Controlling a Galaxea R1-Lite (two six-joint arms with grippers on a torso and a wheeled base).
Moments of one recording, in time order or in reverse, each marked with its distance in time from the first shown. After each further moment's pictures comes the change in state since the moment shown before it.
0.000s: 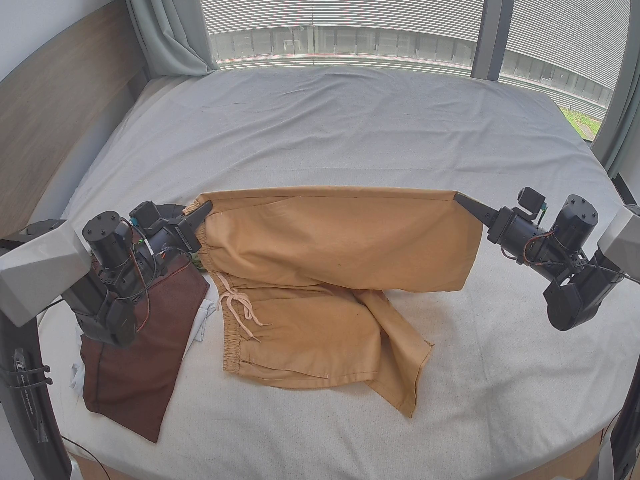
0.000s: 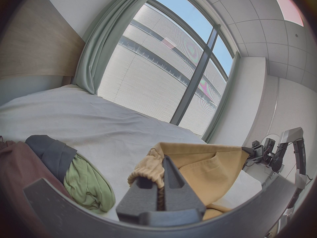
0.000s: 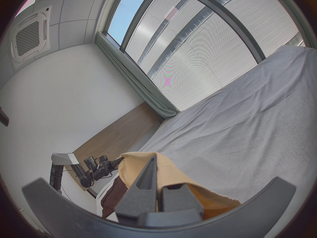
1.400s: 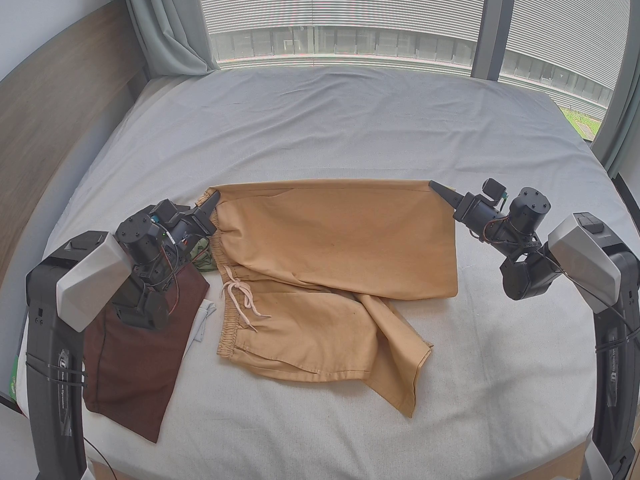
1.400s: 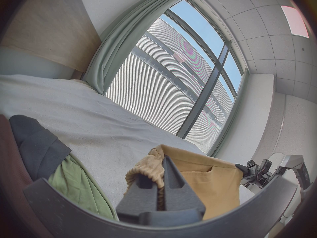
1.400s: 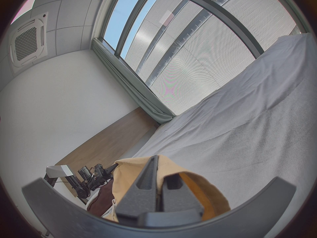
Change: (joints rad) left arm 0.000 0.292 -0.417 0.009 0.103 -0.155; right arm -0.014 0.377 -0.605 0.149 -0.016 0.072
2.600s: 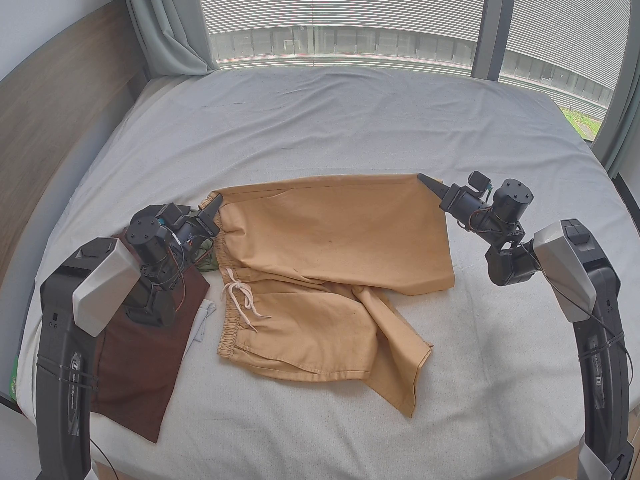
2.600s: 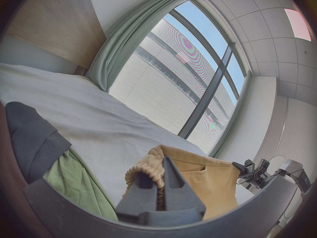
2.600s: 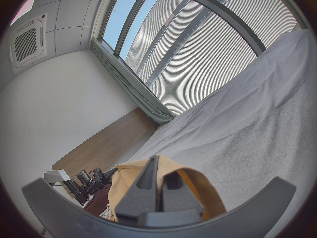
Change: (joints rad) left arm 0.006 0.097 -0.147 0.052 0.006 -0.030; right arm 0.013 0.149 -0.348 0.191 -0.004 0.005
